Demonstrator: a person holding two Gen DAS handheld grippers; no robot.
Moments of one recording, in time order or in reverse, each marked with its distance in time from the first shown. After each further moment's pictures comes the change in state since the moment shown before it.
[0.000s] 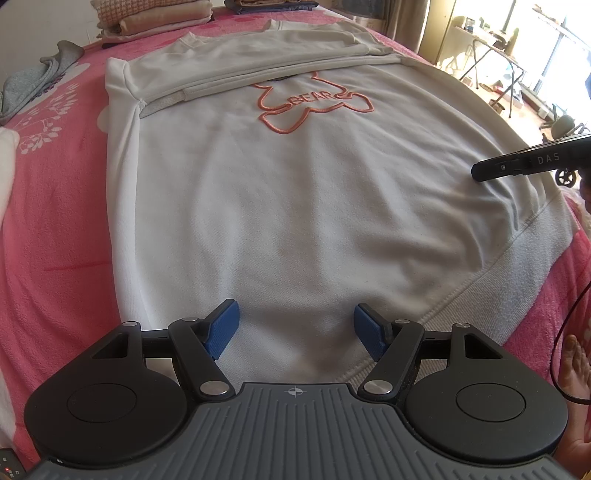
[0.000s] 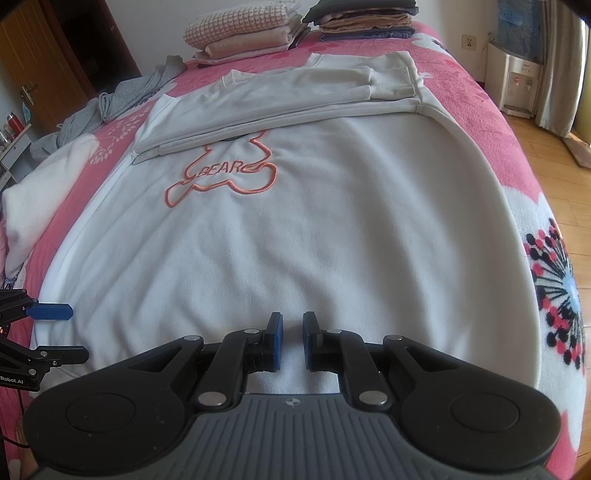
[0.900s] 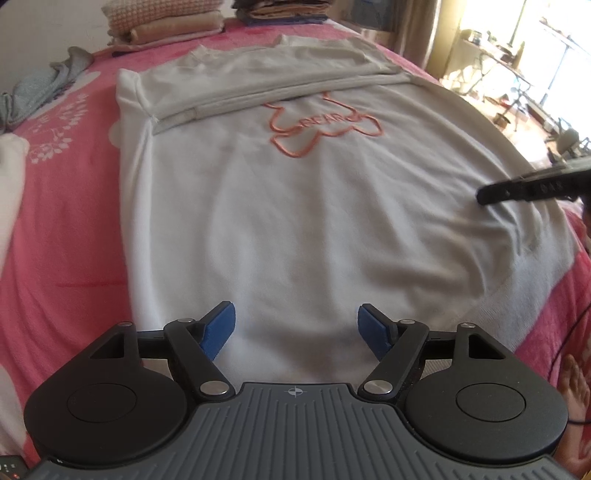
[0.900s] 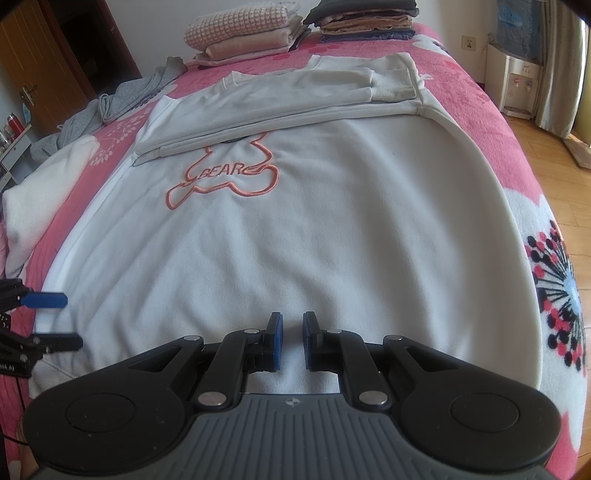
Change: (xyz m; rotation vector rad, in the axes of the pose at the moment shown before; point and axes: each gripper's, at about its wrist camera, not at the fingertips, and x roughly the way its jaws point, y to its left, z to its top) left arm -0.007 0.010 0.016 -0.039 -0.021 0.035; right arm 0.001 0.003 0.001 -0.001 -0.006 0.002
